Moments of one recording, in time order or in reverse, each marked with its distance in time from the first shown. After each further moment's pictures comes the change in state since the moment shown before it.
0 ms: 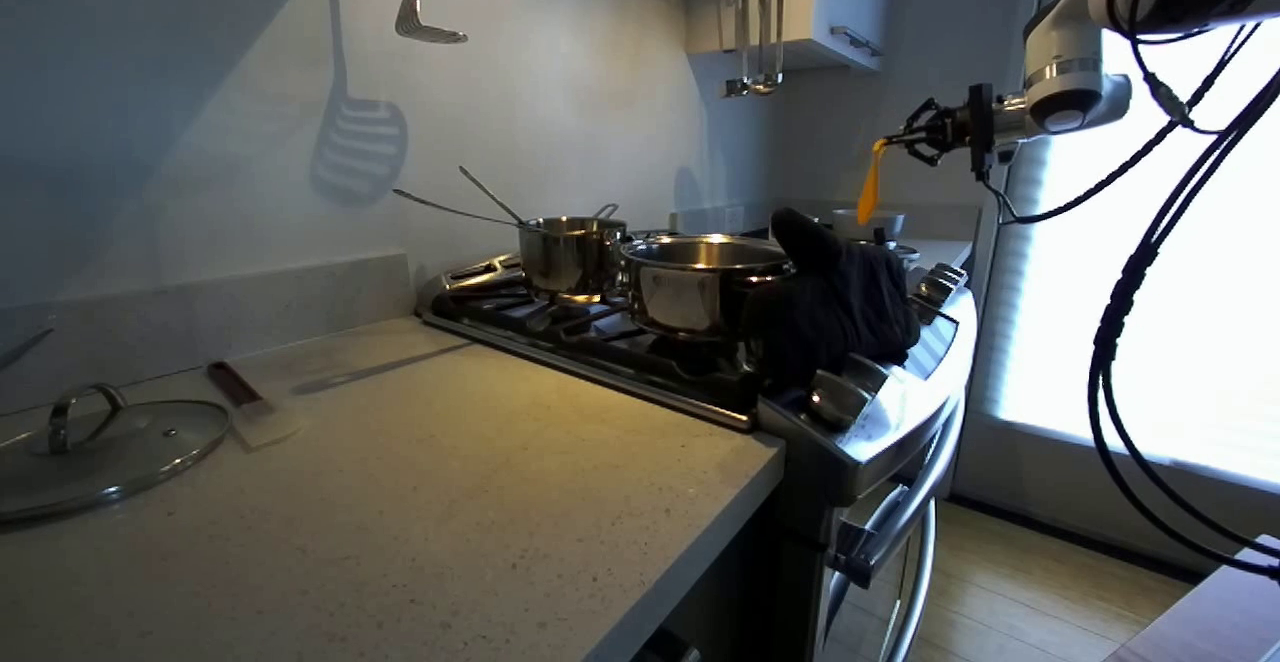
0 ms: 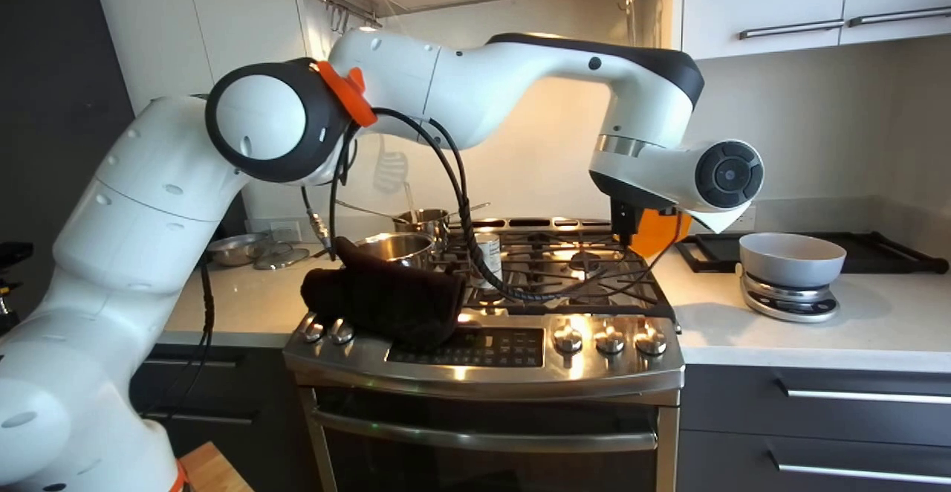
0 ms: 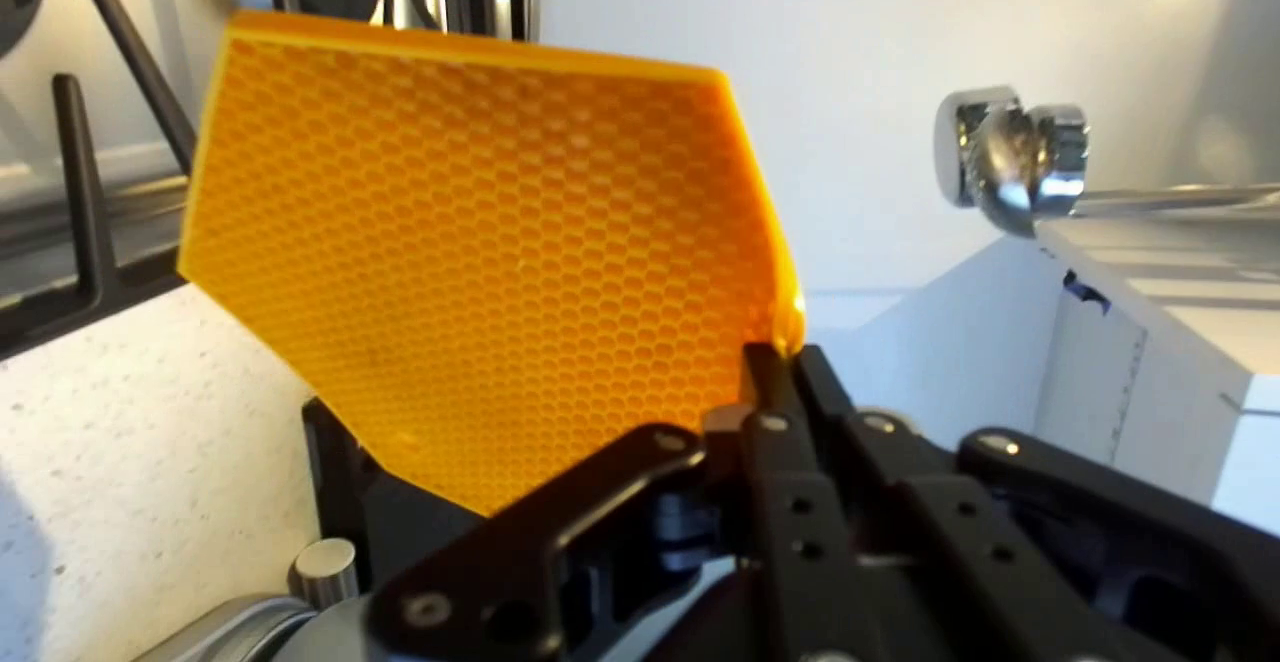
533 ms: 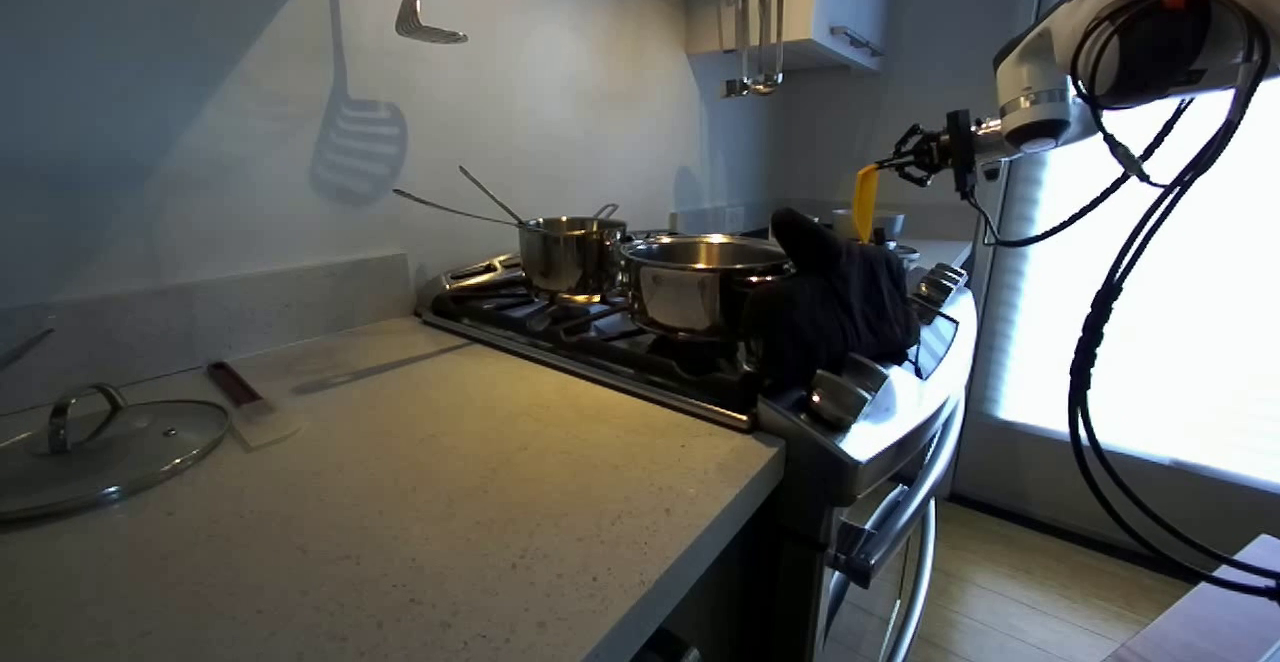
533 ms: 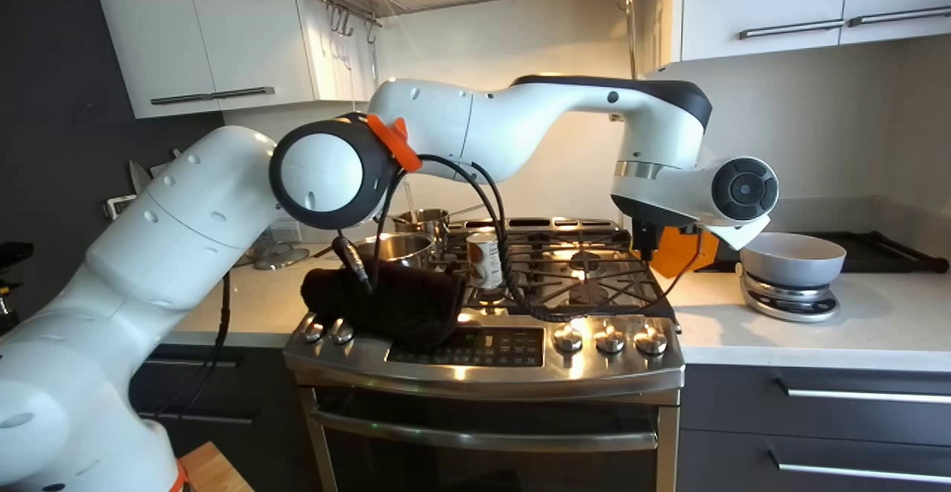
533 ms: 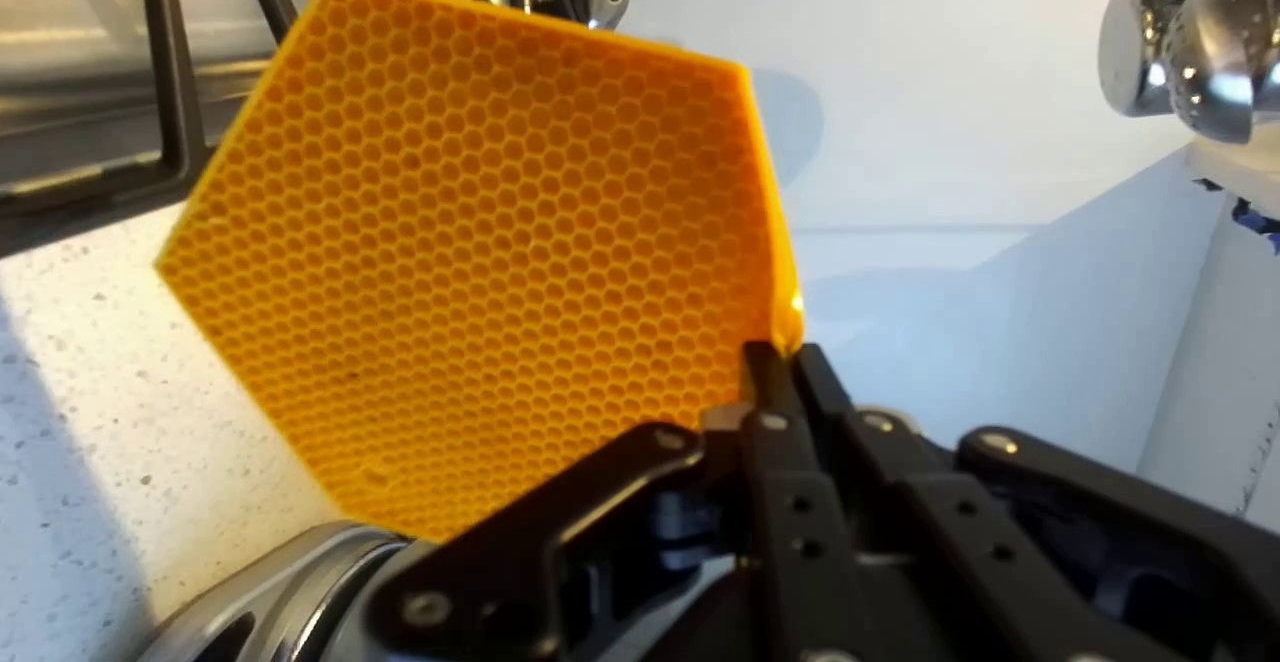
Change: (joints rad) arm -0.011 0.199 0.006 0.250 -0.043 0.089 0.086
